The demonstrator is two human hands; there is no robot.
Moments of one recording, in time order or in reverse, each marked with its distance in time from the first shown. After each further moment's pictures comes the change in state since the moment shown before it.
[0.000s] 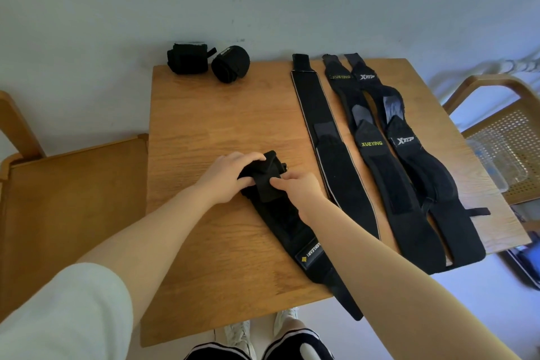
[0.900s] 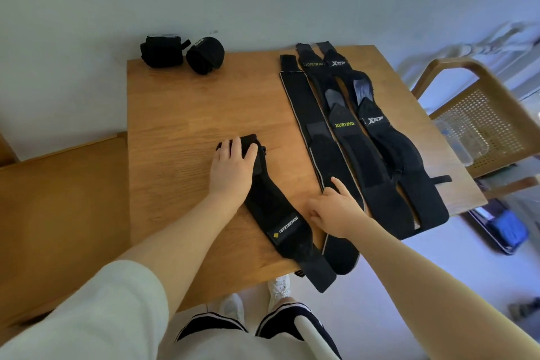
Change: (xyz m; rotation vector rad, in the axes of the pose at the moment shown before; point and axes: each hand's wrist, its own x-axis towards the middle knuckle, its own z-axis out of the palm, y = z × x) left_hand -0.015 0.056 0.046 0.467 0.224 -0.092; right_hand -0.021 0.098 -0.089 -1.569 0.006 -0.506
